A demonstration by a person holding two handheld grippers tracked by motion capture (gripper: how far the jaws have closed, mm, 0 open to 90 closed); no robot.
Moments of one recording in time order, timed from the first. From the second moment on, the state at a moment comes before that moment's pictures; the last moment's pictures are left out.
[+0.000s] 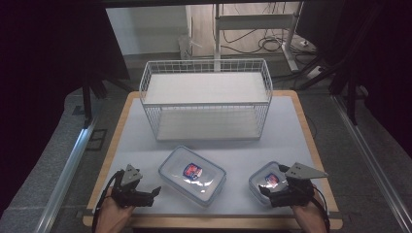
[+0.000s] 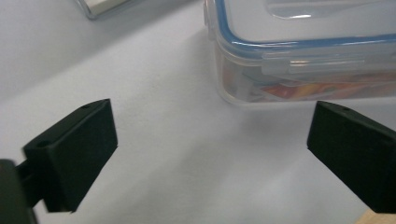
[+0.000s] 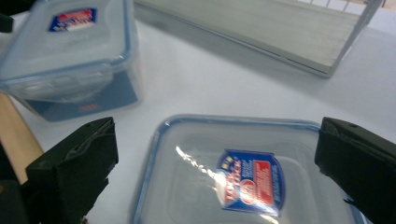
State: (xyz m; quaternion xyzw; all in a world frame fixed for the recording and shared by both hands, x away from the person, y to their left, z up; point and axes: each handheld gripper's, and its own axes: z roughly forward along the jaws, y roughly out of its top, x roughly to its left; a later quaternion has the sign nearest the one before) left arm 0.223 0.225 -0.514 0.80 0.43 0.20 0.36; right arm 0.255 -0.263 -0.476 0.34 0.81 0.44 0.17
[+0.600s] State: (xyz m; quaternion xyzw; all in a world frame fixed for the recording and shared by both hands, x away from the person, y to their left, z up) left arm 0.227 0.233 -0.527 0.80 0.44 0.19 0.36; right arm 0.258 -0.258 -0.486 0.36 0.82 0.42 0.17
